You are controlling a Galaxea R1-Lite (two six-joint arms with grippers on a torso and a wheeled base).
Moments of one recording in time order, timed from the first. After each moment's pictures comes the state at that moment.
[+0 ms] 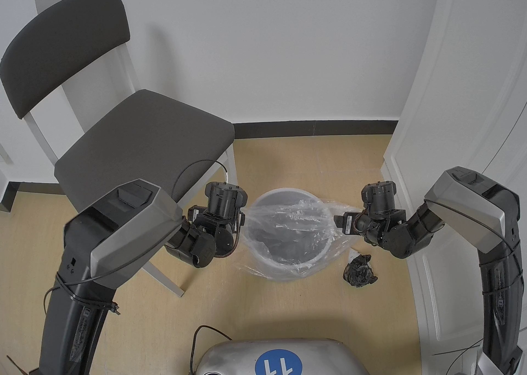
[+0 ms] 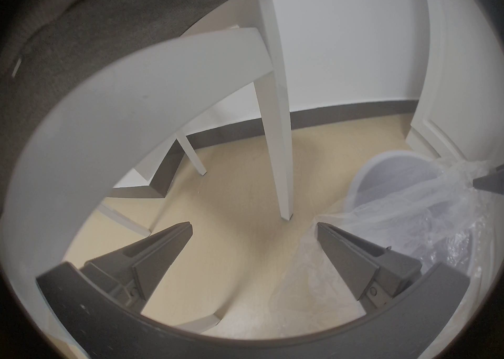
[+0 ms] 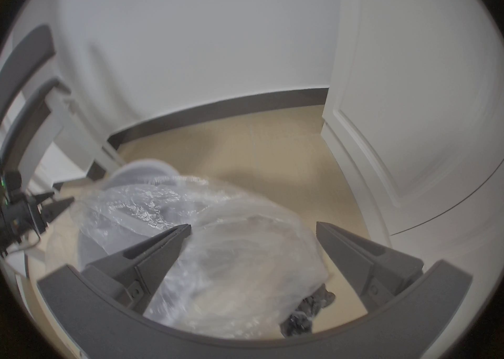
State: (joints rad) left arm -0.49 2.57 -1.46 -0.60 0.59 -0.09; right arm 0.32 2.45 -1.21 -0.70 -0.25 0.24
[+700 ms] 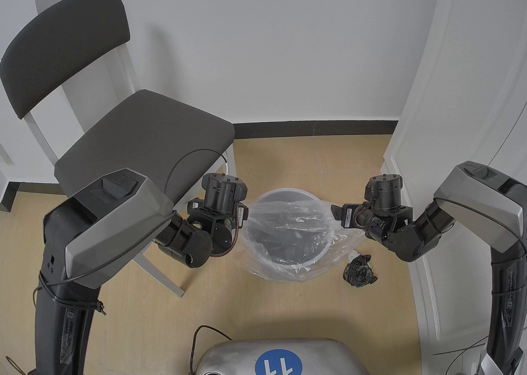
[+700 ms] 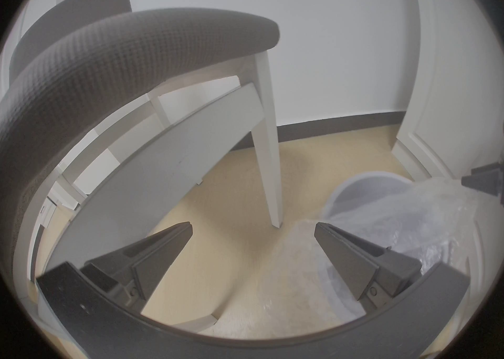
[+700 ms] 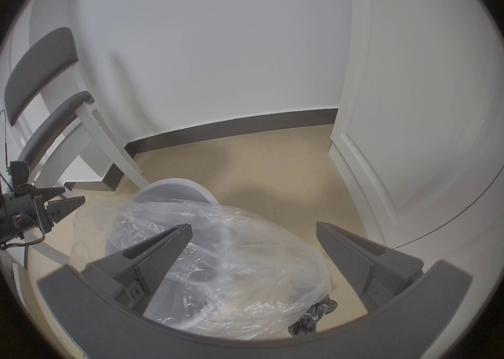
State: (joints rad) left arm -0.52 2.45 -1.35 -0.64 0.57 -0.08; right arm 0.36 2.34 -1.10 -0.82 -0.25 0.22
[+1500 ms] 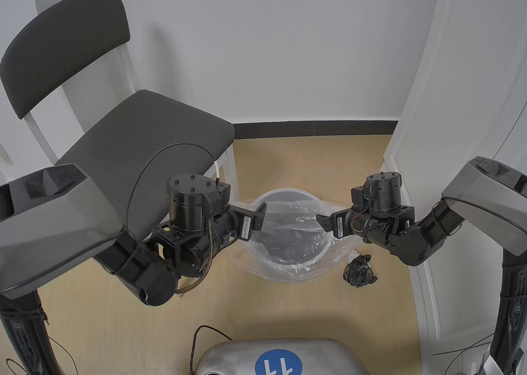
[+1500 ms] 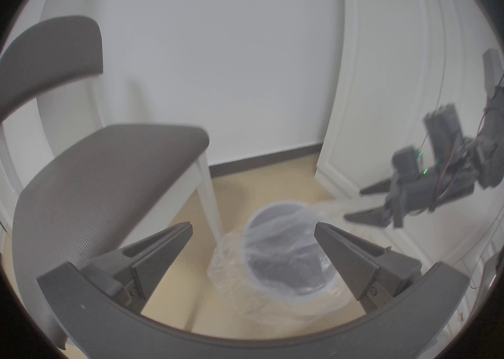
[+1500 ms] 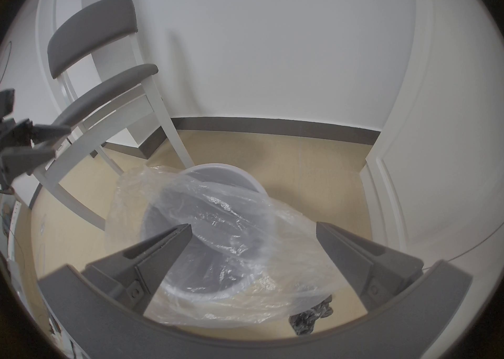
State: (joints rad) left arm -0.61 2.13 -0.87 -1.02 0.26 0.02; right arm 0.42 2.25 -1.03 -0.79 -0.13 0.02
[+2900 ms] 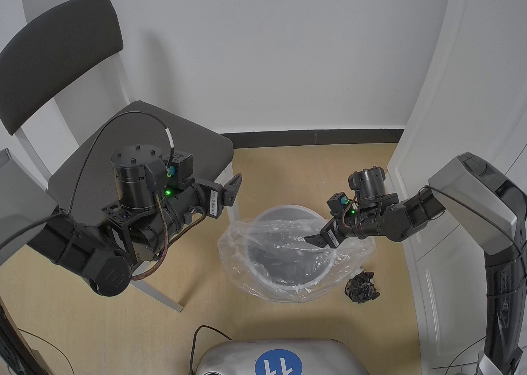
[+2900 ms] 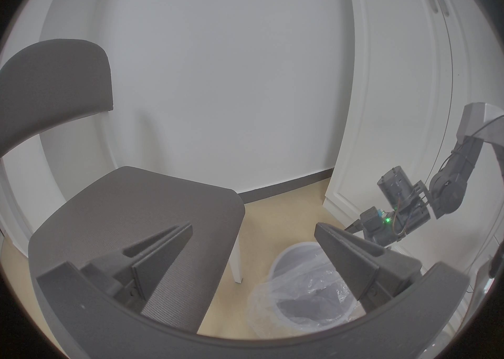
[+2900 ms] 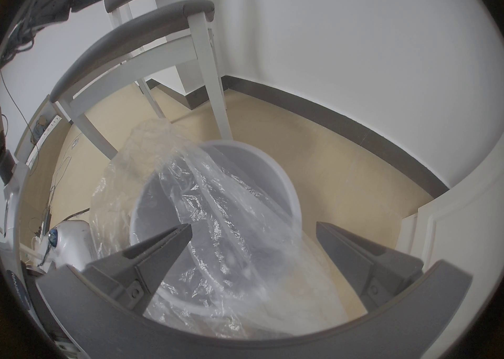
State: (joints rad) left arm -0.54 1.91 -0.77 -1.03 0.19 0.07; right arm 0.38 2.38 -1.34 -0.38 0.16 -0.39
